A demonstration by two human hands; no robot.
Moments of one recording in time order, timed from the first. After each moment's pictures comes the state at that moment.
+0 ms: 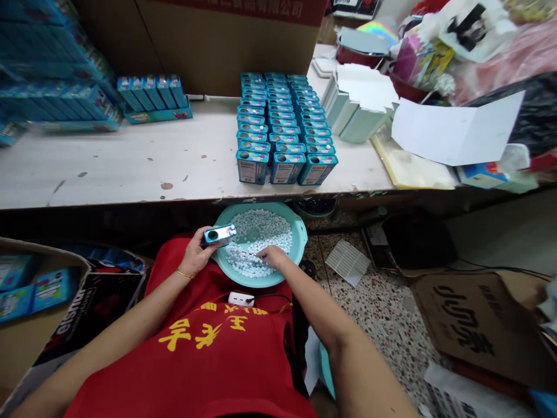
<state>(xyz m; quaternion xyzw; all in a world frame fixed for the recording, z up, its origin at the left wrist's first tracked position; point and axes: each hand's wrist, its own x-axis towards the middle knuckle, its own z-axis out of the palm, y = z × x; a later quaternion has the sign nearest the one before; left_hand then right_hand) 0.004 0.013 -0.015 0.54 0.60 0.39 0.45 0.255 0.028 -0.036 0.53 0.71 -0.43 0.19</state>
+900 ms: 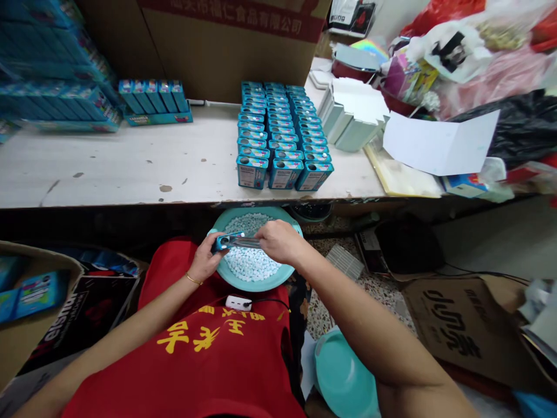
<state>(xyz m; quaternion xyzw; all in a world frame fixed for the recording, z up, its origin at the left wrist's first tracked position) 0.027 0.010 -0.009 0.59 0.57 0.38 0.43 0.223 0.082 0.162 0.49 0.80 -0.33 0.14</state>
